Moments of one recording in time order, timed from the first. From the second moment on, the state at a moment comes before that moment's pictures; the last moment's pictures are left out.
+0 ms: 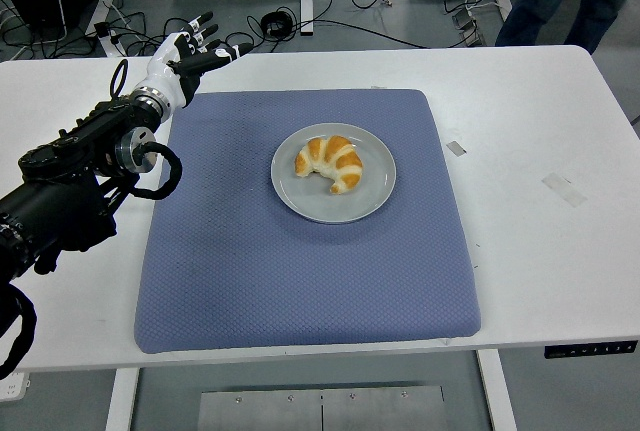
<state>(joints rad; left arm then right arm) -1.06 0.07 -0.46 -0.41 0.10 0.01 -0.21 -0.08 0.00 0.03 0.12 -0.10 -0.11 0.25</state>
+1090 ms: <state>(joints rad) -1.05 0.08 -0.47 -0.42 0.10 0.00 -0.21 -0.08 0.00 0.03 0.12 -0.10 -0.11 0.25</state>
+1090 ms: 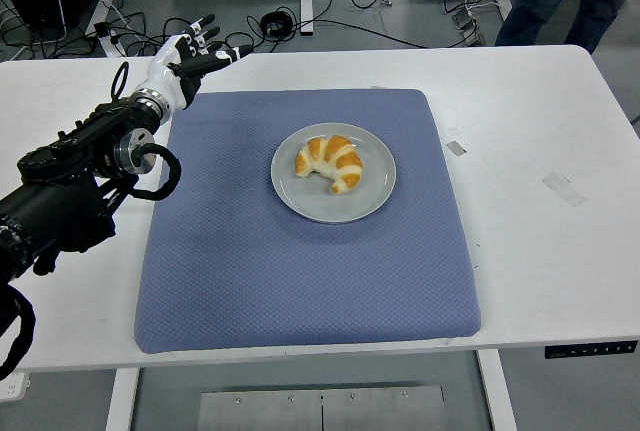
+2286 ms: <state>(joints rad) -1.08 0.08 -0.33 -0.52 0.16 0.05 -0.20 -0.08 0.00 0.03 0.12 -0.10 -0.11 0.25</state>
